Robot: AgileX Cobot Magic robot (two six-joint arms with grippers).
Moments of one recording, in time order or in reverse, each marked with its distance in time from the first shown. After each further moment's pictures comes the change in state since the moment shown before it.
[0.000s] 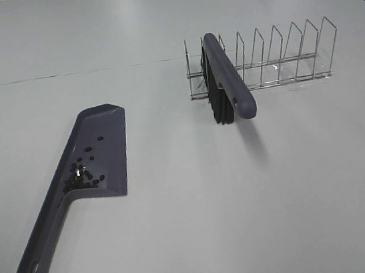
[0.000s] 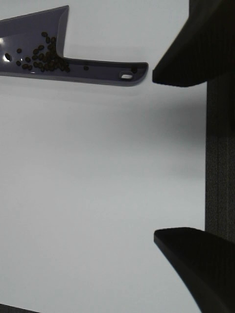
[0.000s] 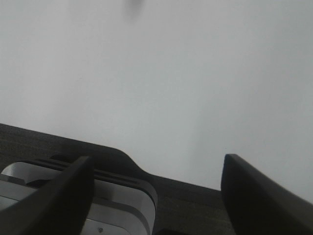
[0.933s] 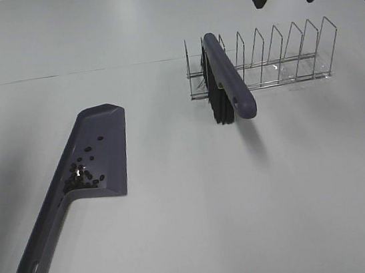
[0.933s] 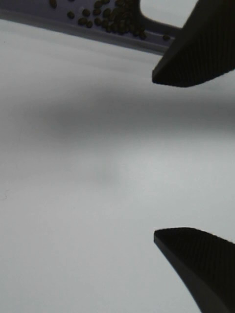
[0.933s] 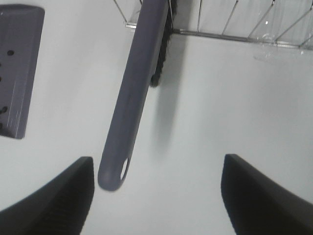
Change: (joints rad) left arm 0.004 1.022 -0.610 0.005 -0.049 0.011; right arm 0.000 0.896 -0.840 0.053 0.009 0.005
